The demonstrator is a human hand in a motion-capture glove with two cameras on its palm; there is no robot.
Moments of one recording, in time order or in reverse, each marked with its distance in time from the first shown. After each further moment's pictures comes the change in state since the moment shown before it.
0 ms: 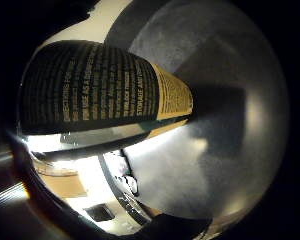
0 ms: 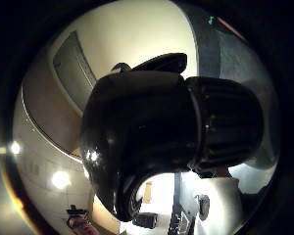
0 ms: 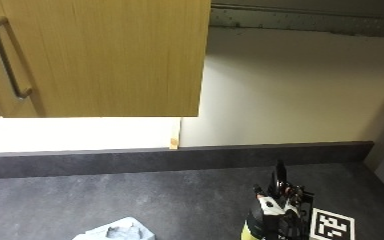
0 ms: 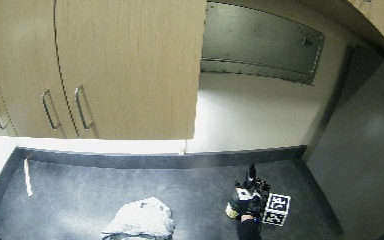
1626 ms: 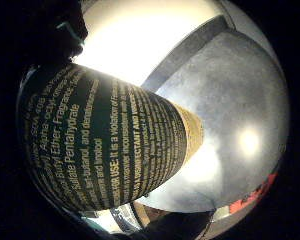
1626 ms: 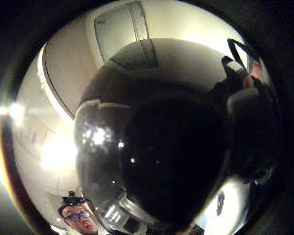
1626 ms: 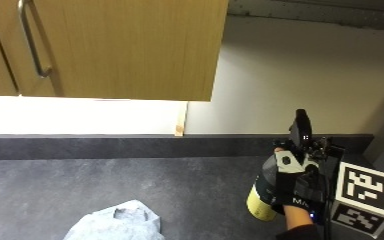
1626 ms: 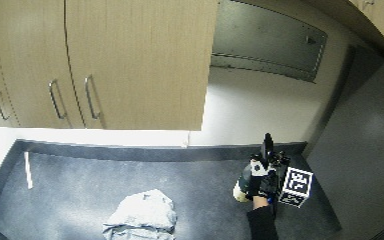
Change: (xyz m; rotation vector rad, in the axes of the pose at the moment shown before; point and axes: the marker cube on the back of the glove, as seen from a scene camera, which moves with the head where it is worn) arm -0.223 0.165 -0.045 -0.148 -0.277 -0.433
